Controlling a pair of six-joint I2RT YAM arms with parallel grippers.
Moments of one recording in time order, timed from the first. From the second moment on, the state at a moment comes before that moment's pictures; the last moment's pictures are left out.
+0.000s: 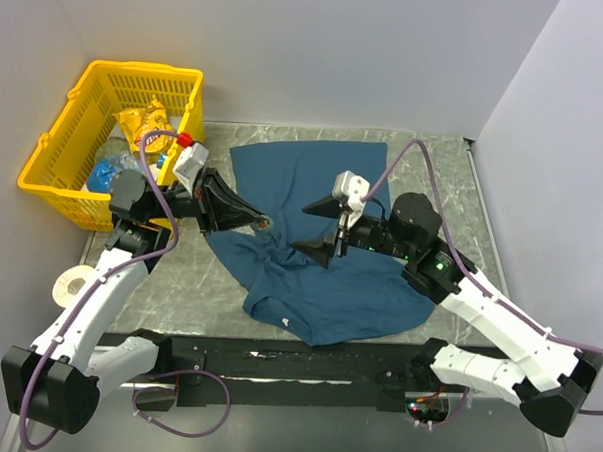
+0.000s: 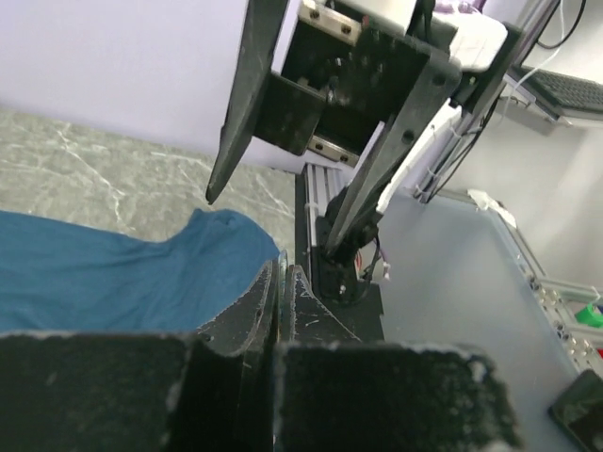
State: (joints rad) left arm -0.26 1.01 0.89 0.57 1.26 -0.68; right arm 0.78 0.97 1.00 -0.07 -0.48 -0.09
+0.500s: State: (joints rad) left arm -0.31 1.01 0.89 0.41 1.27 -0.55; right arm 0.78 1.17 1.16 -0.03 -0.61 0.04
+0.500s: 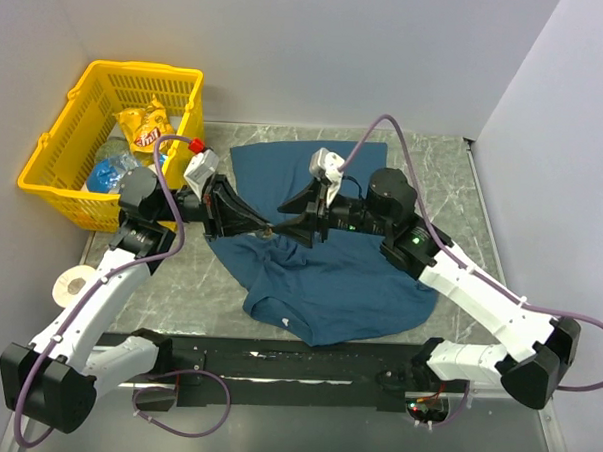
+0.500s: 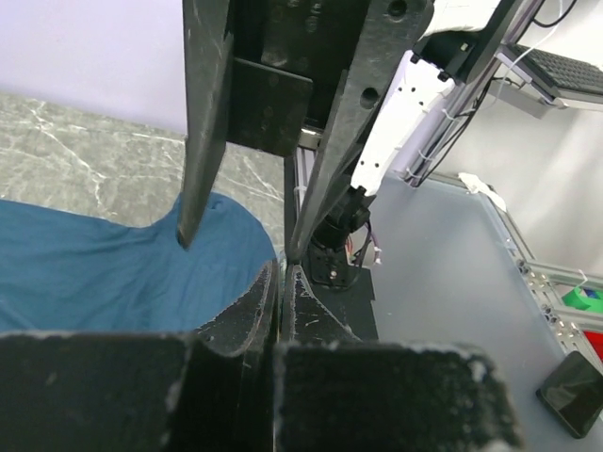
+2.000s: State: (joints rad) left arm -0.33 1.02 0.96 0.26 1.10 -0.44; right arm 0.76 1.27 1.25 -0.08 -0.72 0.08
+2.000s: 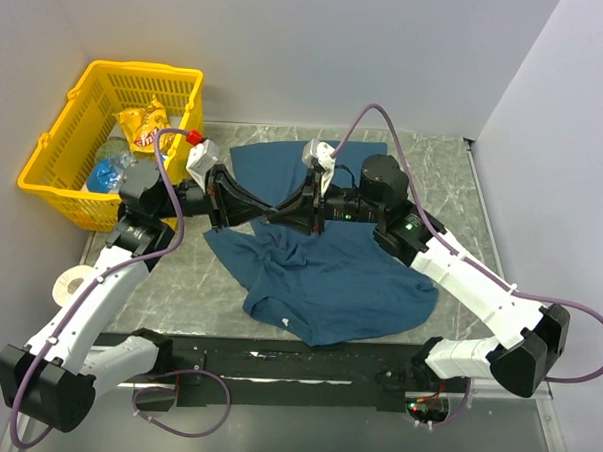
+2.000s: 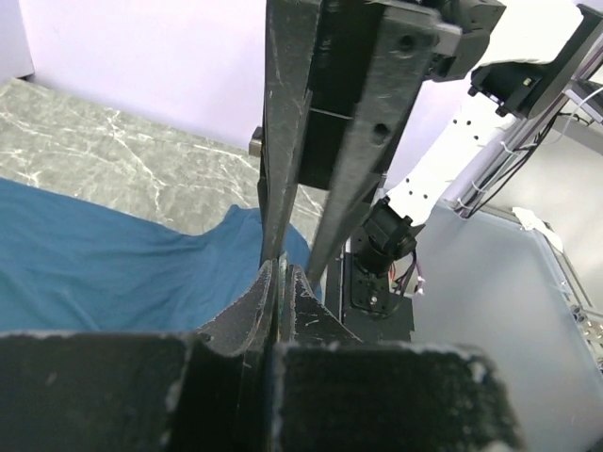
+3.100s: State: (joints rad) left arm -0.33 1.04 0.78 -0.15 0.08 -0.56; right arm 0.68 1.66 1.47 -0.40 -0.71 0.24
